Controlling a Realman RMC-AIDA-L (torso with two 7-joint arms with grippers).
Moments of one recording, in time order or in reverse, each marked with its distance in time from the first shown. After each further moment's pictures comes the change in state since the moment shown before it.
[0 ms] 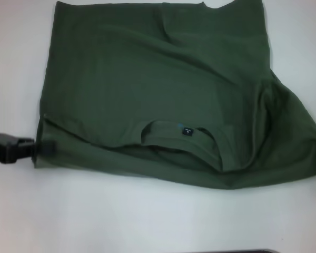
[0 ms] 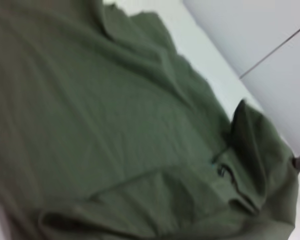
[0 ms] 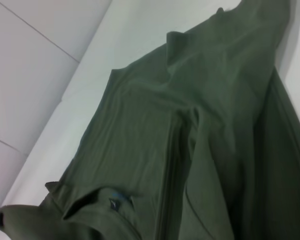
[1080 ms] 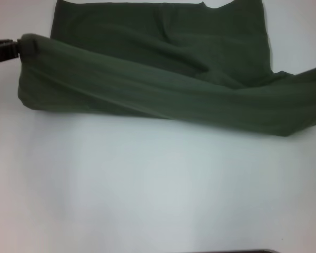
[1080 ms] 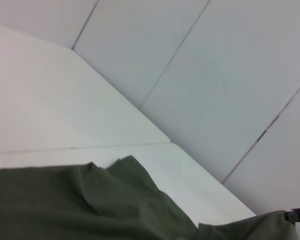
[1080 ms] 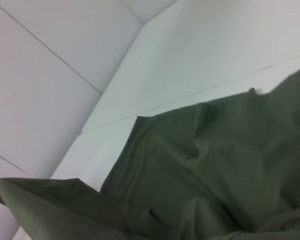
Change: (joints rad) left arm -0.105 0.051 -0.062 -0.076 -0.247 0.008 -0.042; right arm 0.193 -0.059 0.064 -0.144 0.009 -0.091 0.198
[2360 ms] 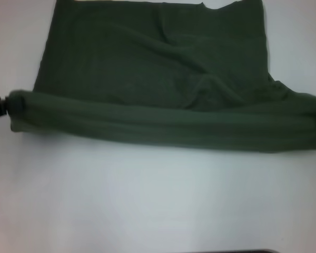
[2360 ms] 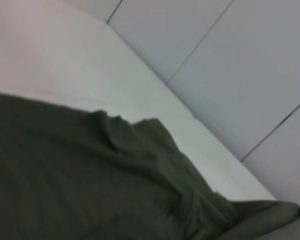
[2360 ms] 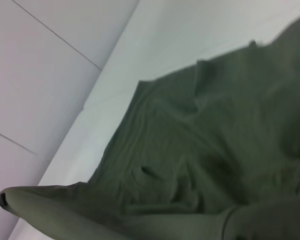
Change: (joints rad) left arm 0.176 -0.035 0.040 -0.037 0.010 0.014 0.018; right arm -0.073 0.036 -0.030 0.069 -0.037 0.015 -0.067
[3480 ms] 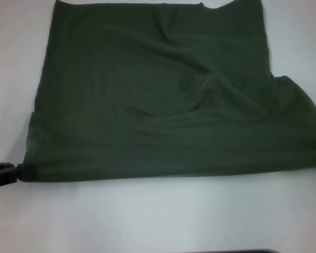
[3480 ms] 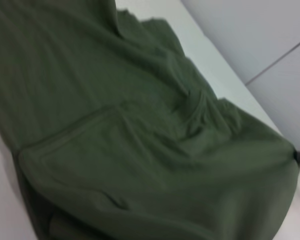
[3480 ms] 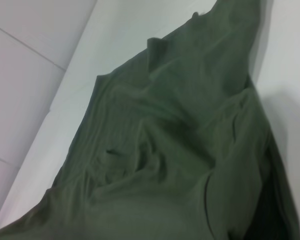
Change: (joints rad) left arm 0.052 -0.003 0.059 0.060 0.186 0.018 0.035; right arm -0.114 0.000 0.016 0.089 -0.013 0.071 -0.070
